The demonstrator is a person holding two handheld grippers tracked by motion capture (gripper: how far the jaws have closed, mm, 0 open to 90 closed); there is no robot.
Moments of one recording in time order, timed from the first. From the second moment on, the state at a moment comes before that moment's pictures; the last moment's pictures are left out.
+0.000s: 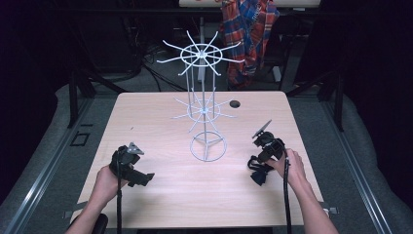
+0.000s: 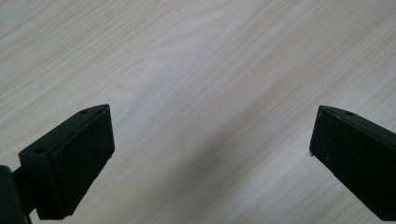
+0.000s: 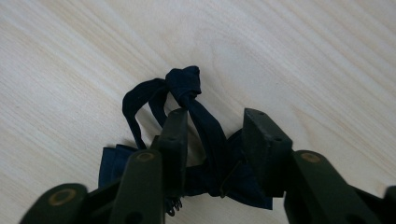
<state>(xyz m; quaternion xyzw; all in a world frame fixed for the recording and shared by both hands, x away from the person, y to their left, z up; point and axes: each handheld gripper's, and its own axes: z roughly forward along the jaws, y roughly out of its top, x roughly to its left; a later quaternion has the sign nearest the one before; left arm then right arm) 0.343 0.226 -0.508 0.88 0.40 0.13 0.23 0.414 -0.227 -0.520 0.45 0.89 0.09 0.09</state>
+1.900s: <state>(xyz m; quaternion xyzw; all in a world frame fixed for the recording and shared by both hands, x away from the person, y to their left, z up) 0.343 0.224 -0.508 0.88 0.39 0.13 0.23 0.383 -0.248 -0.434 0.45 0.82 0.30 0.18</state>
